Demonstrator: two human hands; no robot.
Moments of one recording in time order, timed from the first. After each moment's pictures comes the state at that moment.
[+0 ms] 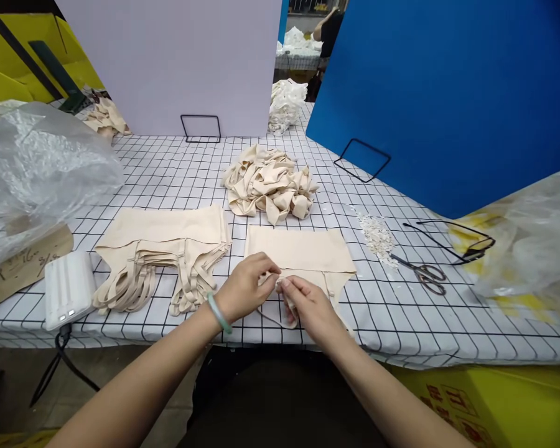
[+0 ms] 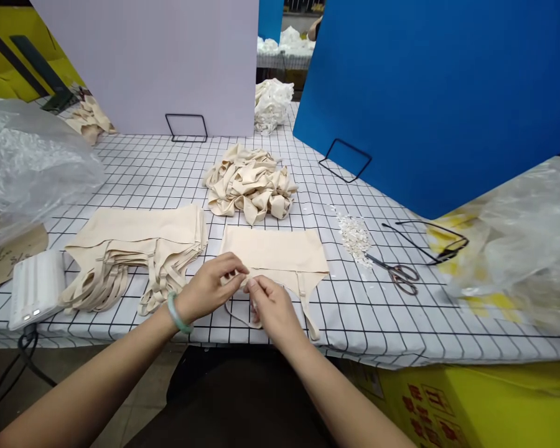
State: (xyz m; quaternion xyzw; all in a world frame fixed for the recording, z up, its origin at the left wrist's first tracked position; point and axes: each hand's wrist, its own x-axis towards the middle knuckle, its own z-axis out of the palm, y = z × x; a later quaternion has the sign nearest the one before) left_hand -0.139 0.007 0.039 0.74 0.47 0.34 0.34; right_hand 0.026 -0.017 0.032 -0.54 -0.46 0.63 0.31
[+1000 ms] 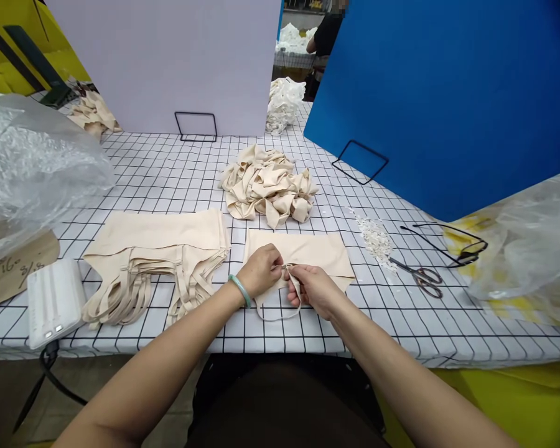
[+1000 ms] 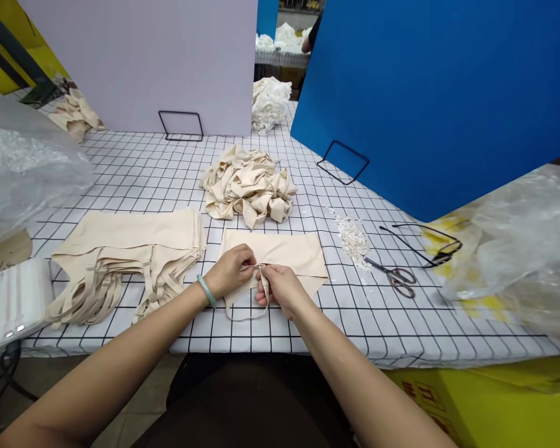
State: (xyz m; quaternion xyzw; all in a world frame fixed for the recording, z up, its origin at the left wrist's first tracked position) left_hand -0.124 0.063 -0.007 0.77 0.47 0.30 0.30; right_hand 0.028 0.040 0.030 -0.61 -0.33 0.68 0.25
